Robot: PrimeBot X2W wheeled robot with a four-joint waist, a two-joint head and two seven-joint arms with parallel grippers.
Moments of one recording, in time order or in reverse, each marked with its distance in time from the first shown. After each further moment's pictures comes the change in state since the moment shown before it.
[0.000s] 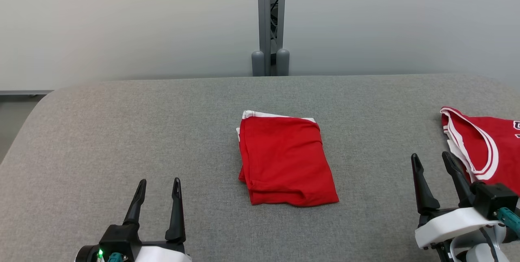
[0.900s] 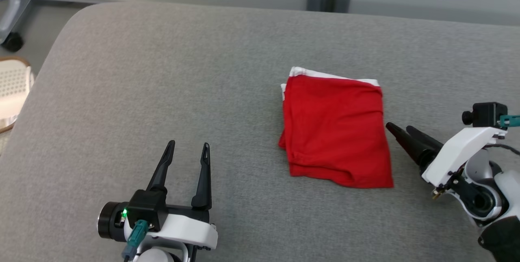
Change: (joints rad) left arm -0.149 0.001 -0.110 0.007 0.005 0.016 0.000; right arm -0.318 -0.254 0.346 0.076 0.822 0.000 0.541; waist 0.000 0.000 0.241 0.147
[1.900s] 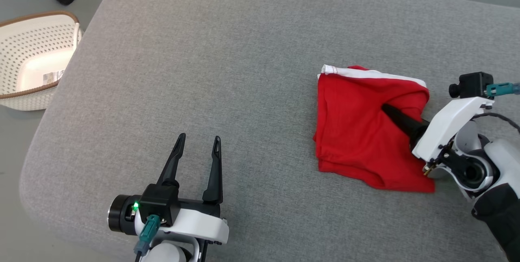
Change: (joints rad) left arm -0.039 0.000 -0.075 -0.010 -0.019 0.054 0.000; right arm -0.206 -0.043 0.193 0.136 0.170 0.000 0.029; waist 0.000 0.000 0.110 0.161
